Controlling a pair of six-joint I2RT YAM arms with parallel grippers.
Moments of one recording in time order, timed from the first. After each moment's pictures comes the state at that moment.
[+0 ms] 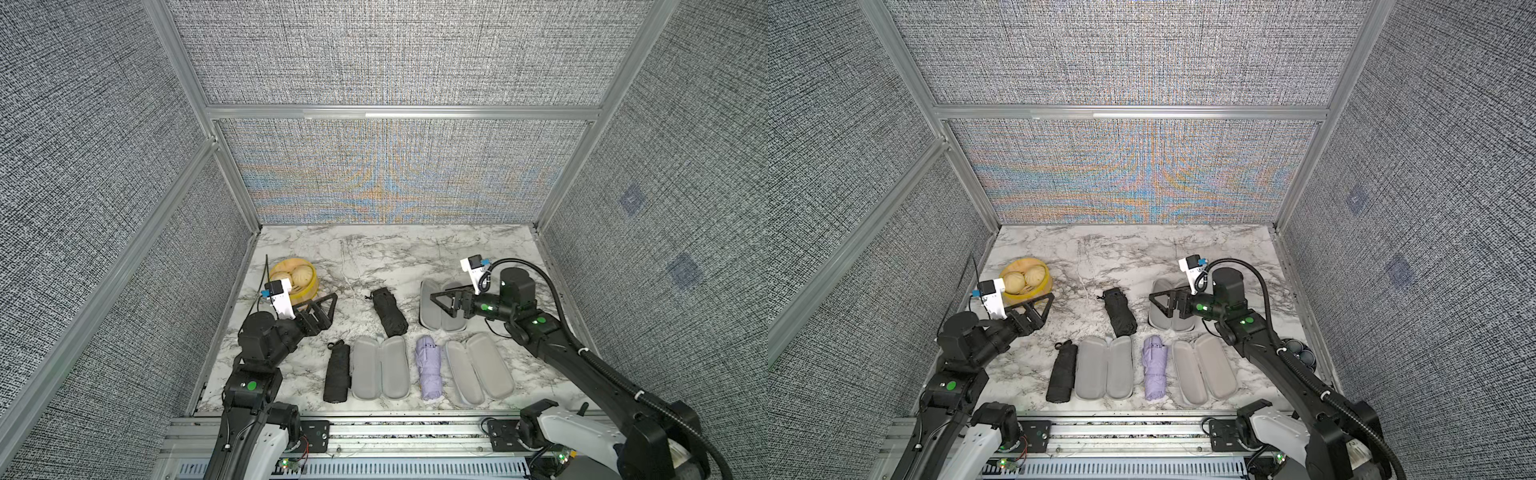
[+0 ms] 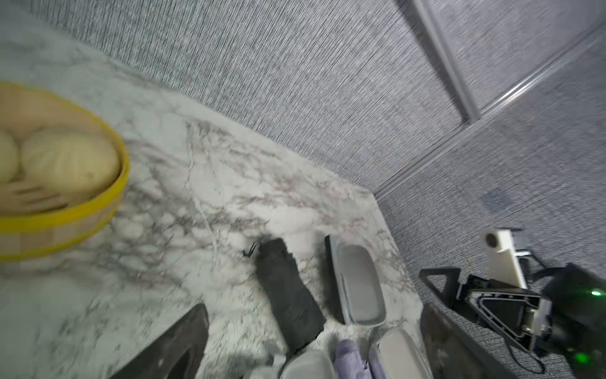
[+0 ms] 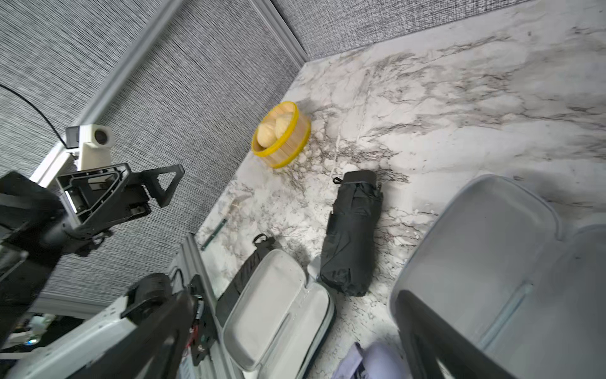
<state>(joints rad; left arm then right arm) -0.18 0.52 0.51 -0.31 0.38 -0.65 0.40 1.11 0.74 -0.05 -0.59 0.44</state>
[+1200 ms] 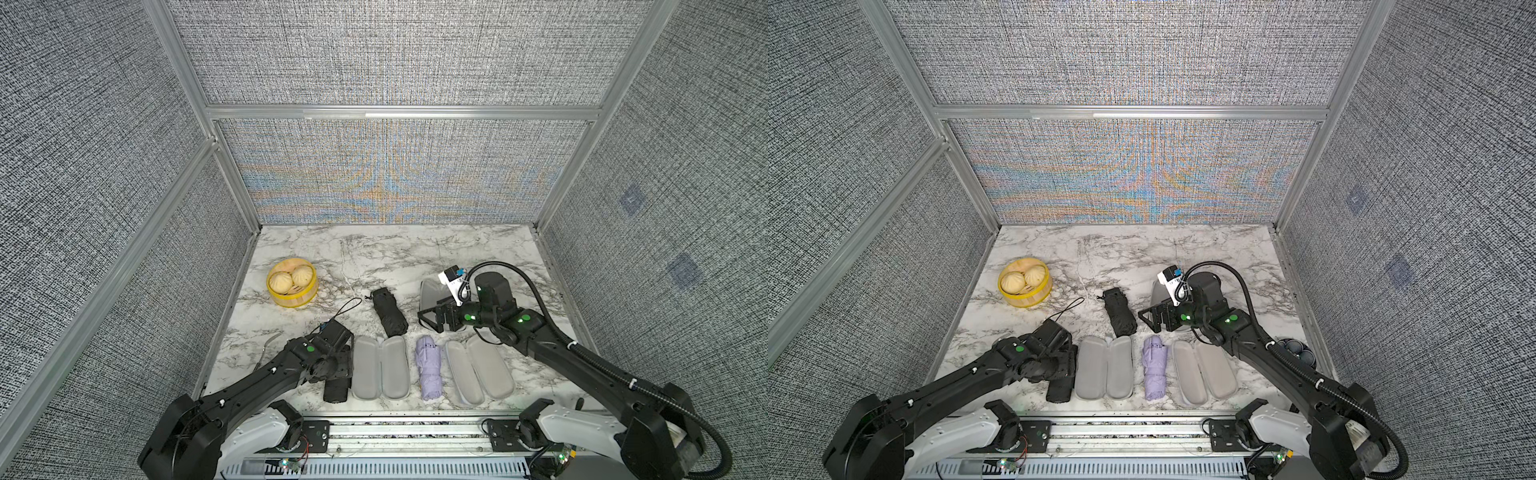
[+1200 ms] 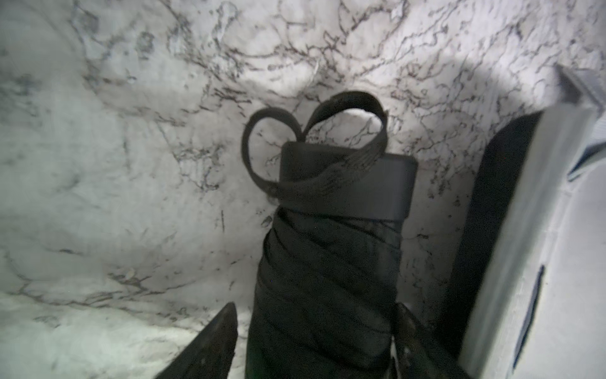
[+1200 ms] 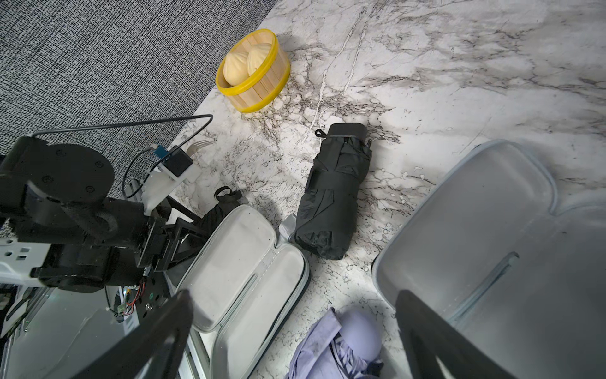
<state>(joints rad) -0.69 1.08 0.50 -0.73 -0.04 -0.76 0.54 1.16 0.78 -0.22 -0.45 0.27</state>
